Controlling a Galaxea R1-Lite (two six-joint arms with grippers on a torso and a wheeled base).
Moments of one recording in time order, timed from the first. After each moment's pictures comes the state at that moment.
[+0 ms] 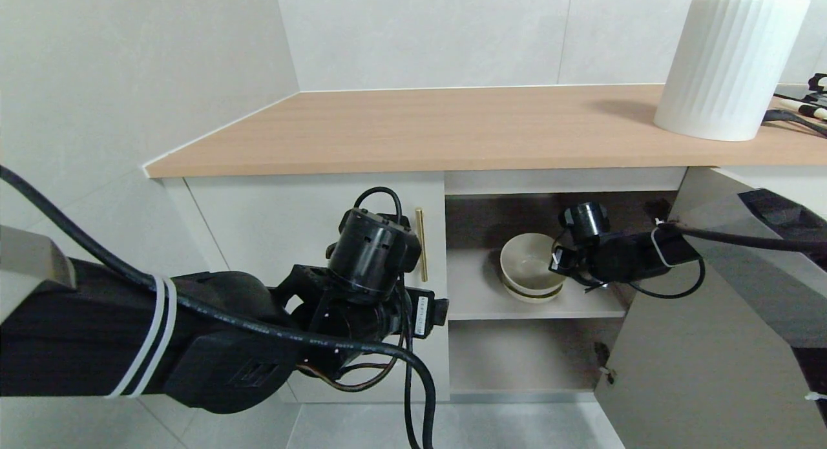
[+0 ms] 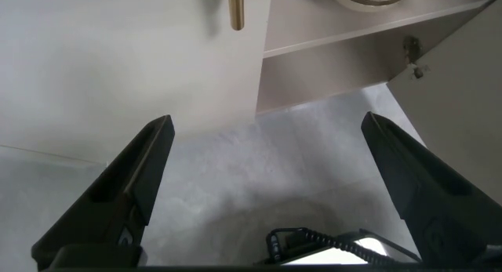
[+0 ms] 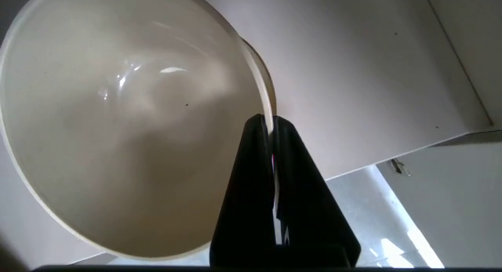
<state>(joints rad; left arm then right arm) -0.75 1.86 -1.03 -0.19 0.37 -0.33 0.27 2.41 -1.60 -0.10 -0.34 0.56</state>
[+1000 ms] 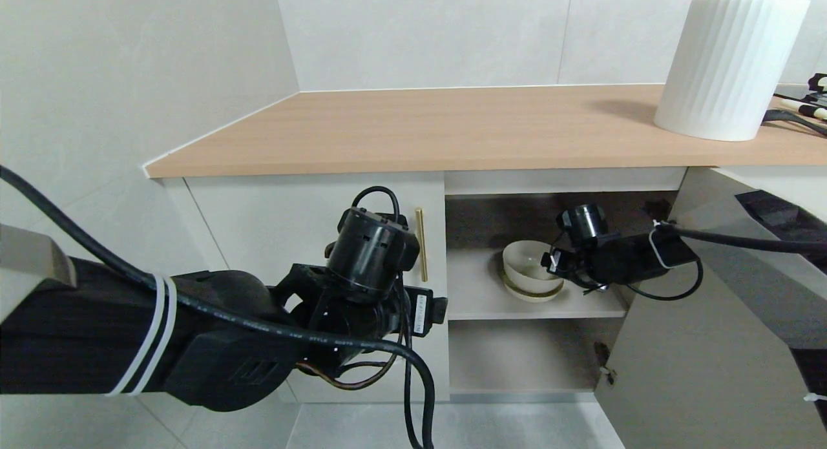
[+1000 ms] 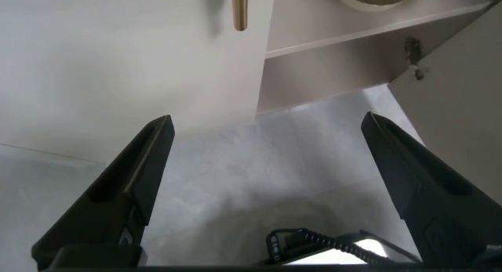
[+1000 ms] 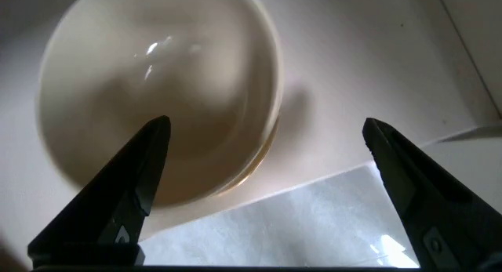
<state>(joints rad) -0.75 1.87 -1.03 -0.18 0.37 -0.35 0.28 2.41 -1.59 -0.10 -0.33 0.57</state>
